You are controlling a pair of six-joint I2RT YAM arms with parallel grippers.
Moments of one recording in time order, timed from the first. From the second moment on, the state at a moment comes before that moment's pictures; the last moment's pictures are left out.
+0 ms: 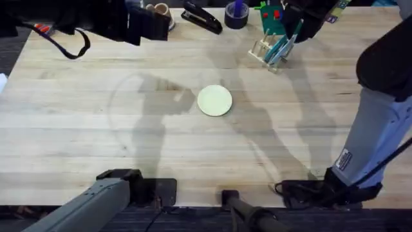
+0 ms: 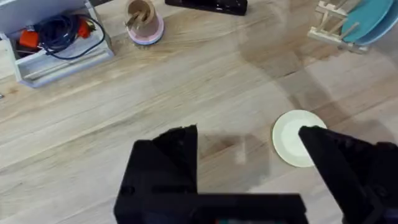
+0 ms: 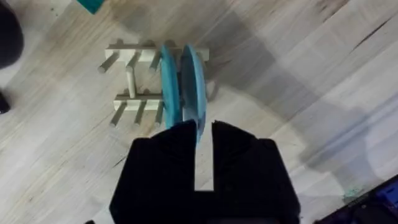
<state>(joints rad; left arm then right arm) 0.03 1.18 1.34 -0.96 0.32 0.28 0.17 2.23 2.31 -1.61 0.18 0.96</state>
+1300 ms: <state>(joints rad) 0.03 1.18 1.34 -0.96 0.32 0.28 0.19 2.04 2.65 -1.71 0.13 0.69</state>
